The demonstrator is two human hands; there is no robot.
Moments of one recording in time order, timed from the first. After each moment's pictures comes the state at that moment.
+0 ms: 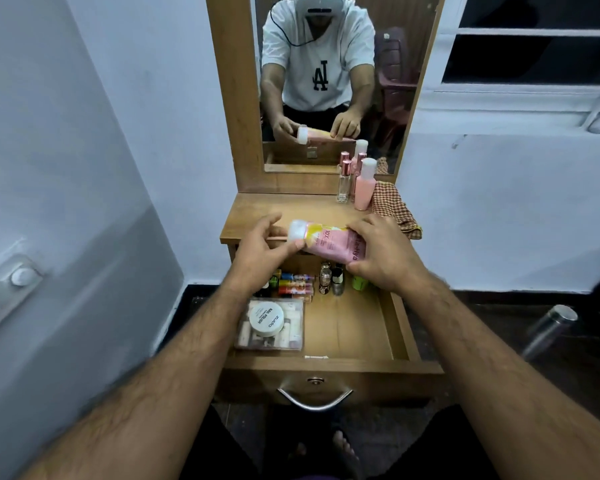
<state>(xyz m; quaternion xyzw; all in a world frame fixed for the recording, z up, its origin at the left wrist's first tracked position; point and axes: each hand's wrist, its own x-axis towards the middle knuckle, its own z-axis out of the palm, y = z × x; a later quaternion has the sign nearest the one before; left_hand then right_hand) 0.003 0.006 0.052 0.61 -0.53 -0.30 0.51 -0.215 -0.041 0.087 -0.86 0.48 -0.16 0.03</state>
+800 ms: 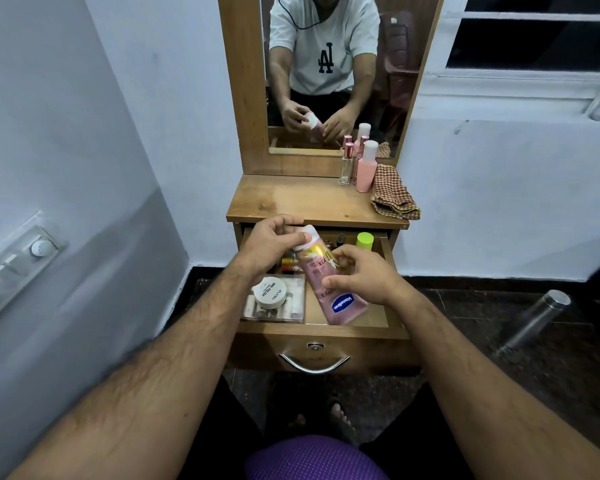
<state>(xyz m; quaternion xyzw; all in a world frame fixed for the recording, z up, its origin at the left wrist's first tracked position) -0.011 0.024 0.046 0.57 -0.45 -0.45 0.52 -0.215 -0.003 0.036 -0.80 0.46 -0.16 0.35</state>
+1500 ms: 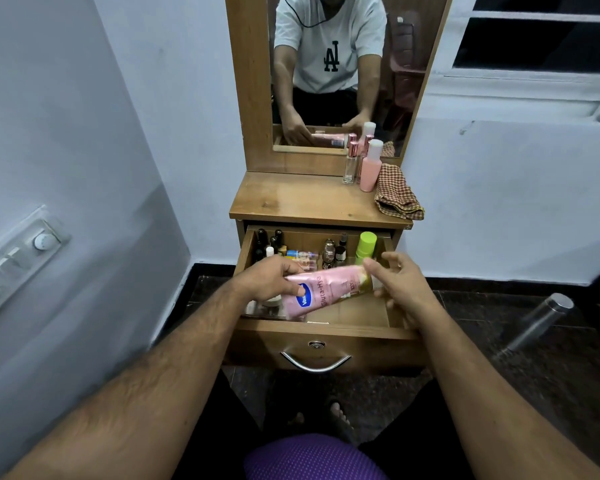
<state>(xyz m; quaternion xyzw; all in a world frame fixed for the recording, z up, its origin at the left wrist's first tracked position) 0.001 0.038 0.011 0.64 -0.63 -0.41 0.18 -0.256 -0.004 0.007 -0.58 0.58 -0.32 0.48</state>
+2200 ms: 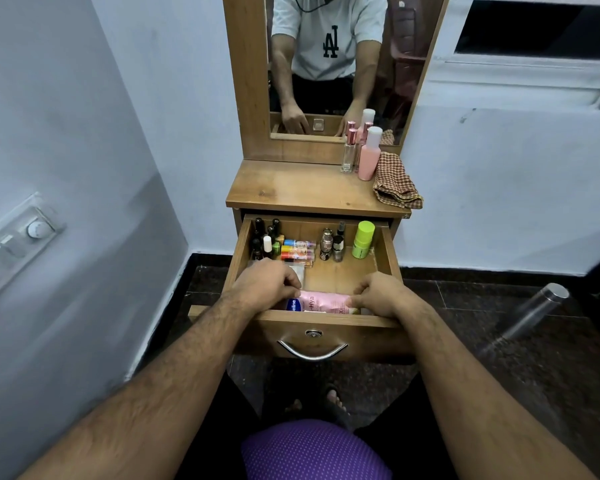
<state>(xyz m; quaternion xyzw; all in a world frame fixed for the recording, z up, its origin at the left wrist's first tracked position) -0.013 0.061 -0.001 0.68 -0.69 -0.21 0.10 -0.238 0.000 -0.005 -0.73 0.61 0.02 0.31</state>
